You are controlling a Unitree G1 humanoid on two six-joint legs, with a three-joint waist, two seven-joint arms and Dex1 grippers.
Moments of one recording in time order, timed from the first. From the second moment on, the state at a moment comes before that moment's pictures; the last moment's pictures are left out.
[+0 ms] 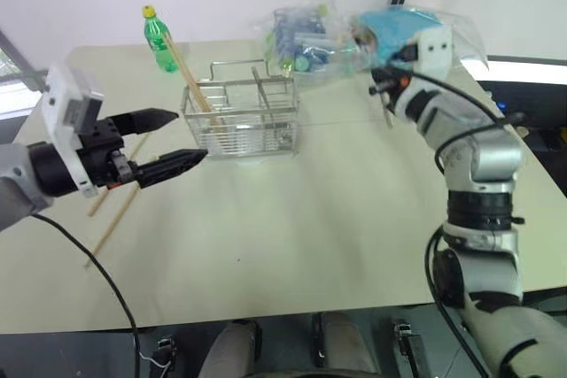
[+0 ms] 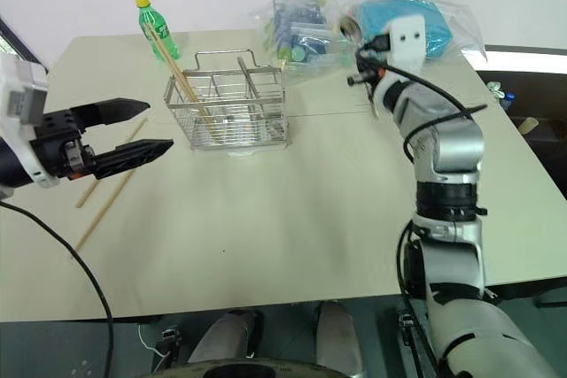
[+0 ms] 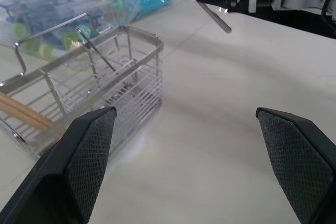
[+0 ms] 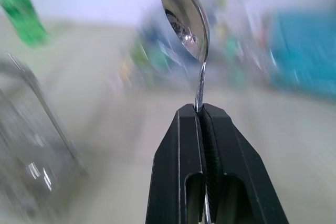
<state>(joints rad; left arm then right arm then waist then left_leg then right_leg) -0.28 1.04 0.49 -0.51 -1.14 0.91 -0.63 -0.90 -0.33 -0.17 0.10 0.28 0.73 0.31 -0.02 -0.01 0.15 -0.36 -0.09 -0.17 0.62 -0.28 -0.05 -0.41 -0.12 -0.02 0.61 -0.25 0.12</state>
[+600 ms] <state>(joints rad) -0.32 1.00 0.54 -0.52 -1.18 0.93 -0.47 -1.13 0.05 -0.17 0.62 0.34 0.23 0.32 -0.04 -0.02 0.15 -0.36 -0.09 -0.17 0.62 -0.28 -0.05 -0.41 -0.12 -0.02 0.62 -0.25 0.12</state>
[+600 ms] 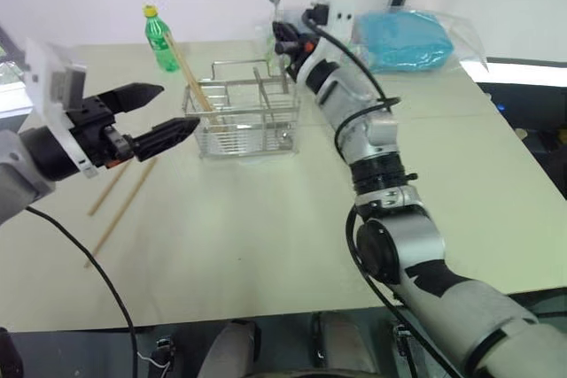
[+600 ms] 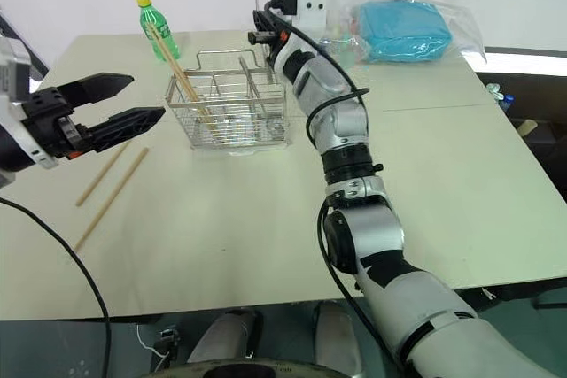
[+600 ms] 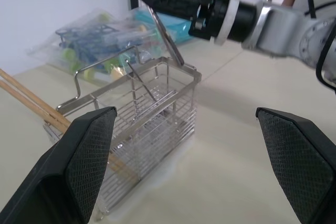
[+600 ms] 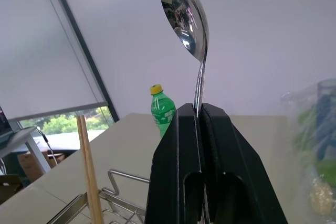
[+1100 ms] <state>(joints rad) -0.24 1.02 0.58 -0.53 -1.21 0.93 -0.44 -1.05 0.03 -0.16 0.61 0.34 0.19 0.33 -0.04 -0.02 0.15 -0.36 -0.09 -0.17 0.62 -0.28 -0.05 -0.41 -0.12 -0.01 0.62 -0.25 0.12</state>
